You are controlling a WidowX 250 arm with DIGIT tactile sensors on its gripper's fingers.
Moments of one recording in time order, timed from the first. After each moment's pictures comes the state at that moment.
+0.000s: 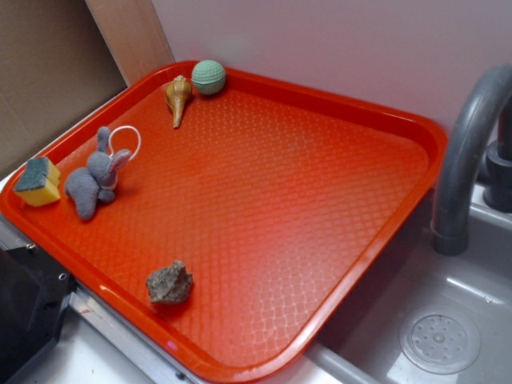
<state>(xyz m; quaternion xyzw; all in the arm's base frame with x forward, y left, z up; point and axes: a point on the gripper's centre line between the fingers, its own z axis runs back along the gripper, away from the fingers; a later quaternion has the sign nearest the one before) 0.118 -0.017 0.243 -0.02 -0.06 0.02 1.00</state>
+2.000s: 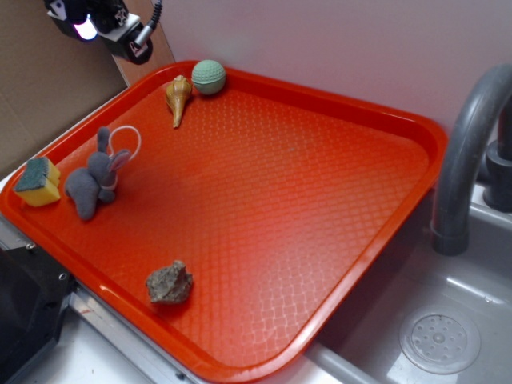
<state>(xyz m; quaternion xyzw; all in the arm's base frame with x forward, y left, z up) 0.240 0.038 0.155 0.07 -0.11 0.03 0.99</state>
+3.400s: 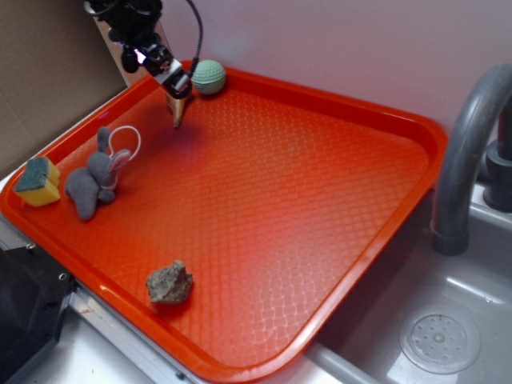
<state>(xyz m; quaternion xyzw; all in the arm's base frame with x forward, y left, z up) 0.303 0.081 0.076 0.10 -0.17 -0.09 0.98</state>
